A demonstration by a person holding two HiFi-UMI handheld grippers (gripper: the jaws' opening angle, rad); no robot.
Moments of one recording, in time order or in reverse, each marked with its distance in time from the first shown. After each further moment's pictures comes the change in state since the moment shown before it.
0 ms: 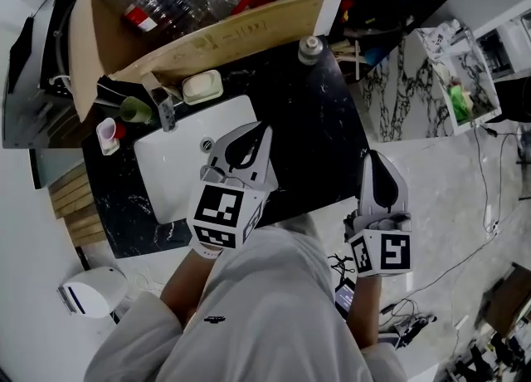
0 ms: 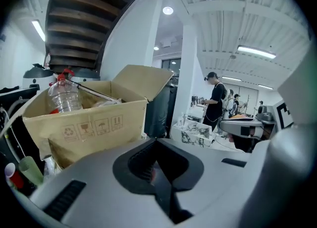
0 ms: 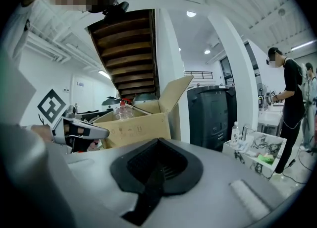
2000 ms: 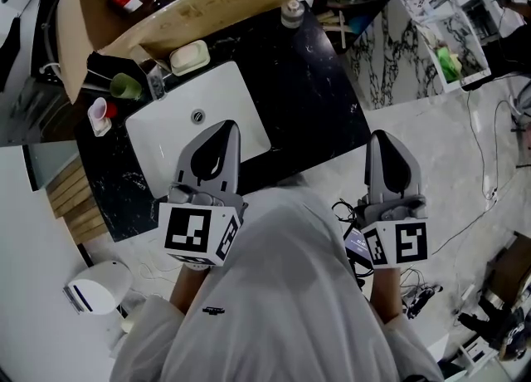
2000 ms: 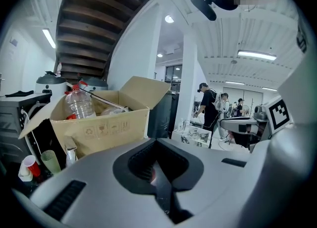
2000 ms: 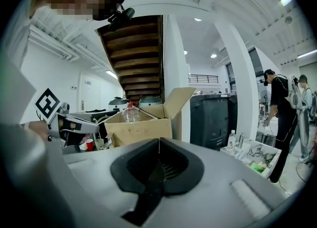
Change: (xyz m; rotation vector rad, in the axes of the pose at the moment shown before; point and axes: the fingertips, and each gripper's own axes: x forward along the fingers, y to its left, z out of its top) left arm -0.103 -0.026 0.001 -0.027 -0.077 0.064; right arm -0.081 0.014 0.027 -0.066 -0.014 0.035
